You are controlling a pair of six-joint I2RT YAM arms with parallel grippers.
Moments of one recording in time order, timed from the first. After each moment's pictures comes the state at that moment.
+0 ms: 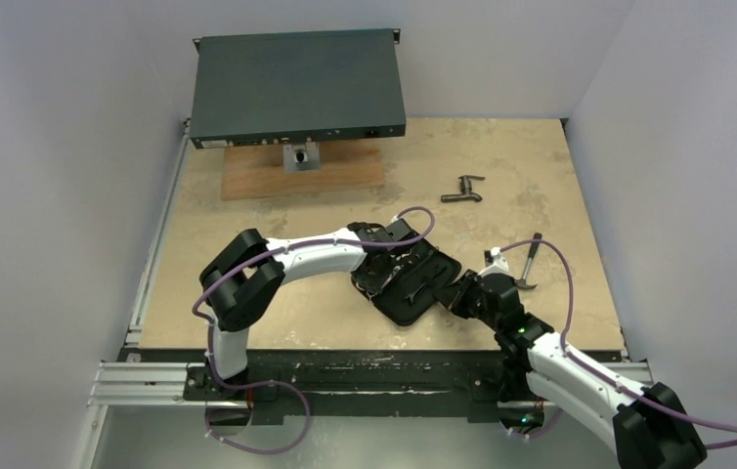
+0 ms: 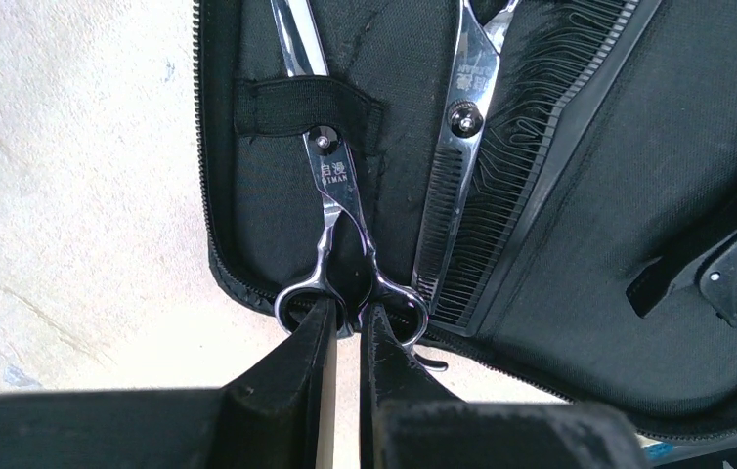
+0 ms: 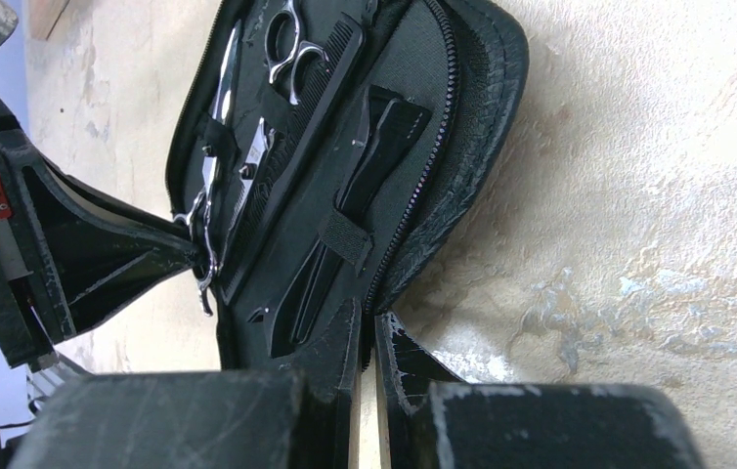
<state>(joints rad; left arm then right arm) -0.97 1.91 1.32 -0.72 -0.22 -0.36 0.54 0.74 0.08 0.11 -0.02 0.90</state>
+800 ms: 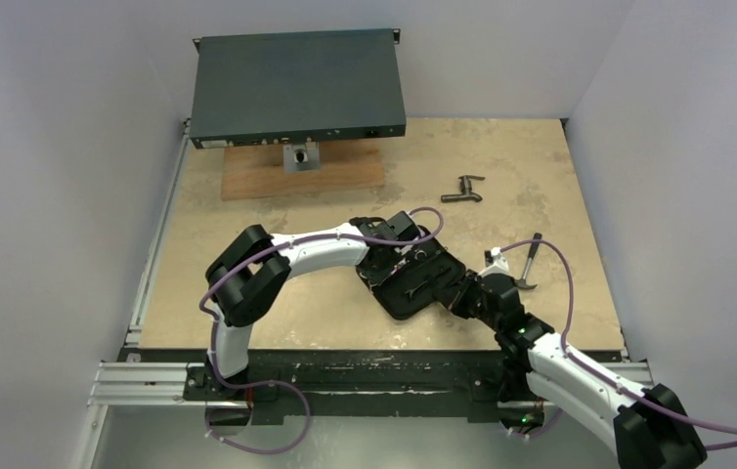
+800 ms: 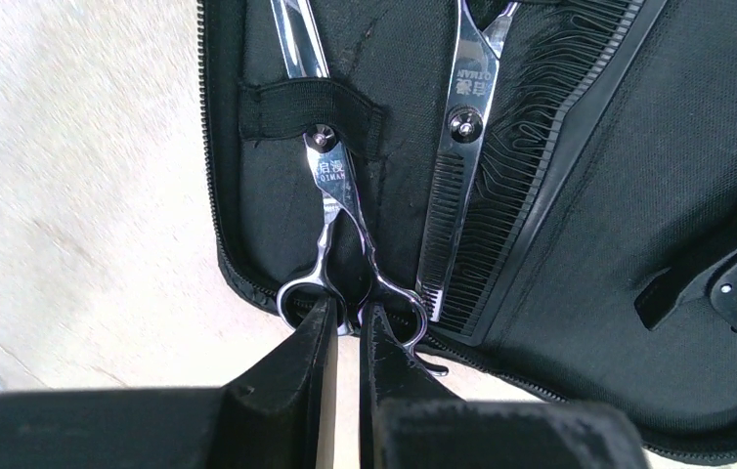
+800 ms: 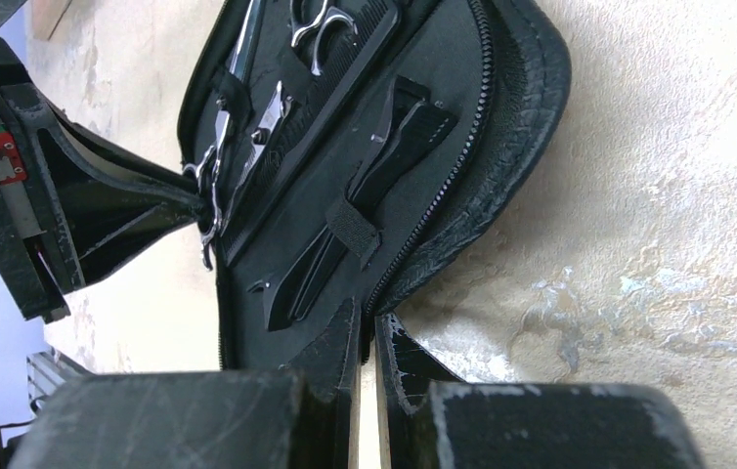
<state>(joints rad) -0.94 1.95 1.37 -0.68 -0.21 -0.17 0.54 0.73 0.08 0.11 -0.02 0.90</state>
